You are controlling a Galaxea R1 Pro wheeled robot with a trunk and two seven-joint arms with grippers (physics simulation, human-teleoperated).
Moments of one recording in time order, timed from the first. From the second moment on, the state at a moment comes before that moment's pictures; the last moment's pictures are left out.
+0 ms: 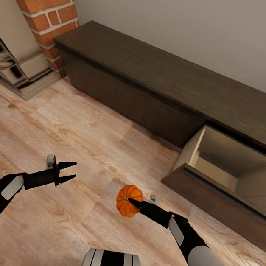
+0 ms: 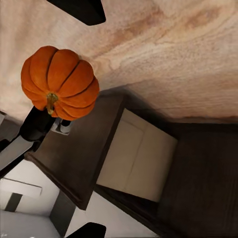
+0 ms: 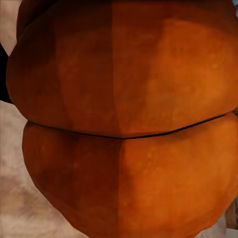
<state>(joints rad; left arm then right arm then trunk) -0.78 0.33 0.09 -0.55 0.70 0.94 -1.03 -0.75 -0.02 0.19 -0.41 -0.50 0.28 0.86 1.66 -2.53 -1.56</state>
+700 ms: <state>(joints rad) -0.78 0.33 0.10 -0.55 0.70 0.94 -1.04 -0.75 -0.02 0.19 -0.41 -0.50 0.28 0.74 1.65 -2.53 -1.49</state>
